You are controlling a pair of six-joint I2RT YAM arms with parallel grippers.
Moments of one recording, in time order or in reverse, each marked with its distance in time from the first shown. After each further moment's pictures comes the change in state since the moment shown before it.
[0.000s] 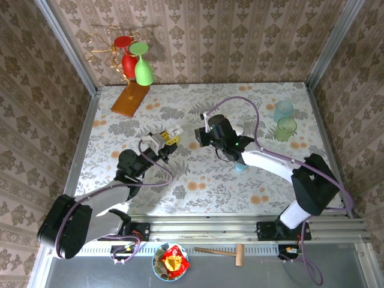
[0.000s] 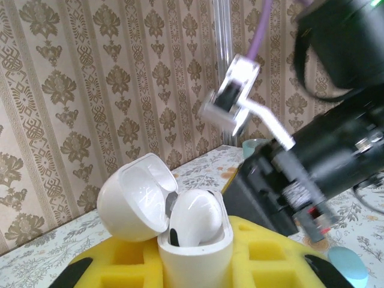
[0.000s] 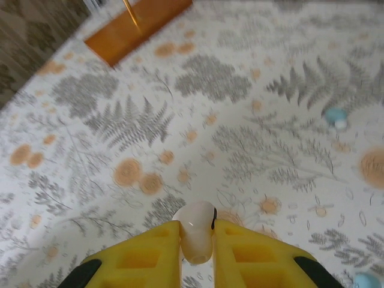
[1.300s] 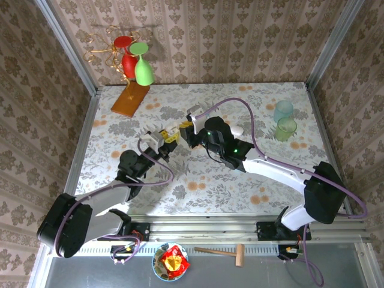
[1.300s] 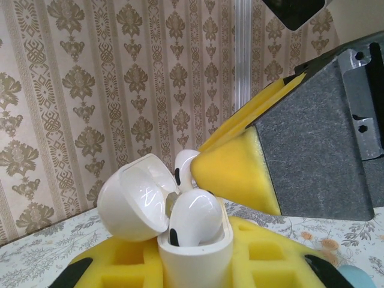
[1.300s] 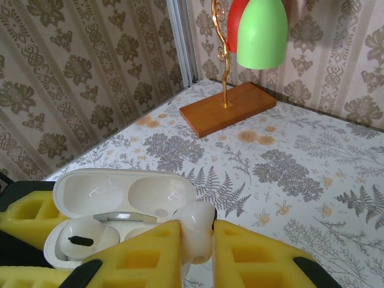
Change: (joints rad) left arm -0.021 -0.009 0.003 0.003 -0.087 -0.051; right arm 0.126 -0.069 0.040 0.149 -0.031 -0.161
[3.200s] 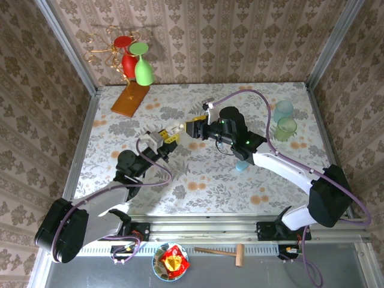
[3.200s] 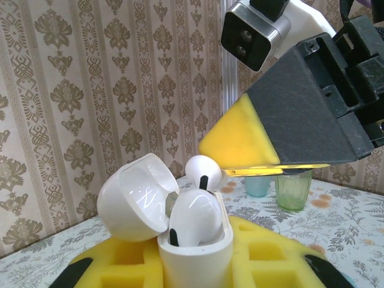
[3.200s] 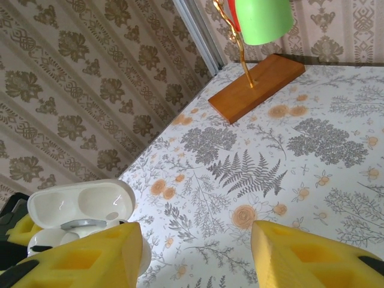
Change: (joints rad) left arm 0.000 -0.045 0.013 -0.028 0.040 -0.007; right arm -0.151 -0.049 -0.005 -0.061 -0.288 0.264
